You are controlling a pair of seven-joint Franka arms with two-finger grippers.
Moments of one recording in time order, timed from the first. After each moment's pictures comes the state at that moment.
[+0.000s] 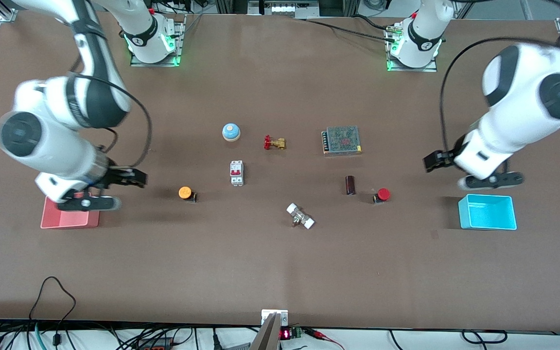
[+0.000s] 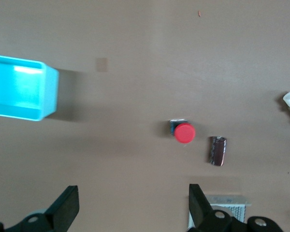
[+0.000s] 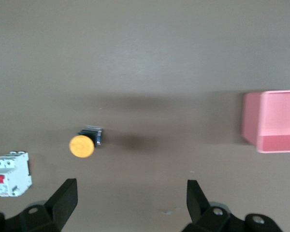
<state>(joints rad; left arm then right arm) -0.06 0.21 -0.12 -1.80 -0.01 1.98 -0.30 0.36 0.42 -0.16 -1.58 0.06 1.94 0.15</state>
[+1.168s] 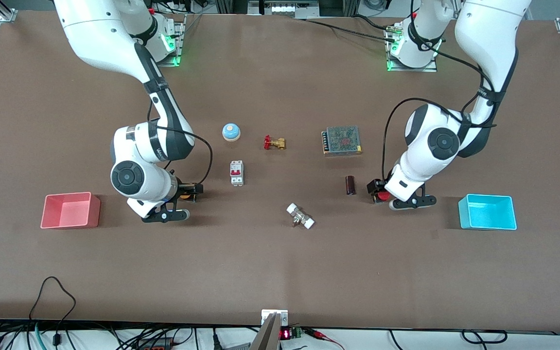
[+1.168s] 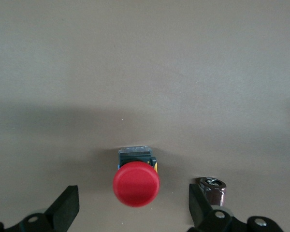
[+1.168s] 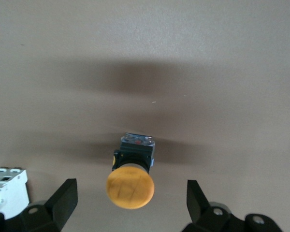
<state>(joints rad) -0.14 0.48 -0.15 -1.97 0.01 2.50 -0.43 0.46 0.67 -0.17 -1.58 0.17 2.07 0.15</state>
